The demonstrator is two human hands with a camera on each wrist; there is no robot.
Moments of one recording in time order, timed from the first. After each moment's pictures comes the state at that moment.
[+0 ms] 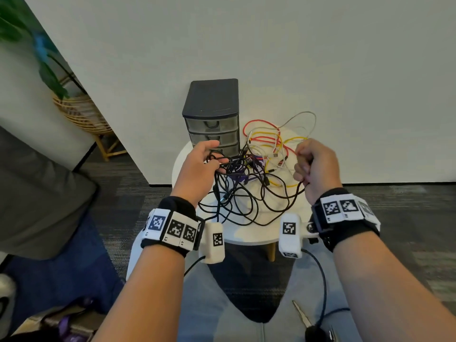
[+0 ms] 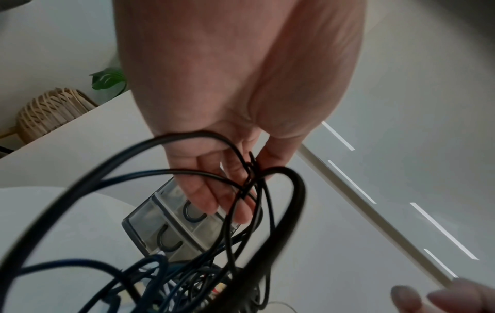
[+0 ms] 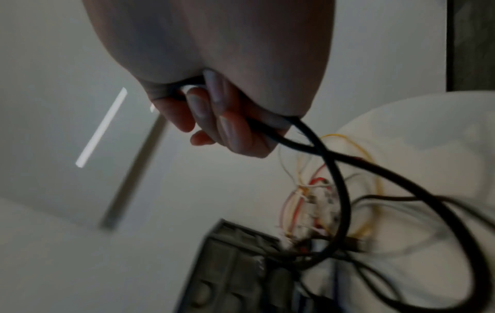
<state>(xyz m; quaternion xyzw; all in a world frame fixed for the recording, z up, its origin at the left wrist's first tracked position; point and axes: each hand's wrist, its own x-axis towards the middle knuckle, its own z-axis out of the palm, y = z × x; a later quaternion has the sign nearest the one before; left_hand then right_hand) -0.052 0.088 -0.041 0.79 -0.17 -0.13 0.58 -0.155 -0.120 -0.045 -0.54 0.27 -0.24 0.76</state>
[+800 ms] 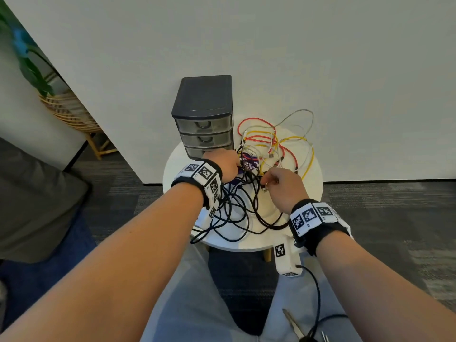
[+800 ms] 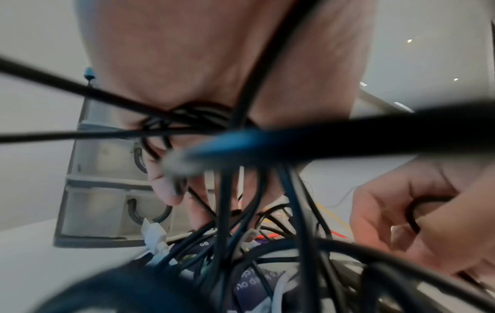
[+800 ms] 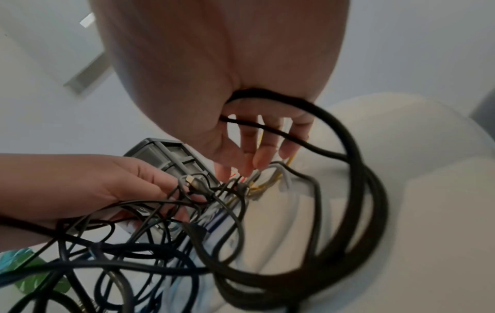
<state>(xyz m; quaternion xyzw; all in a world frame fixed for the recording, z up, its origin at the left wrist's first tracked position) 0.006 0.002 -0.062 0.91 -0.37 -0.19 -0.01 -0.132 -0.123 -0.116 -0.89 0.24 -0.05 0.39</state>
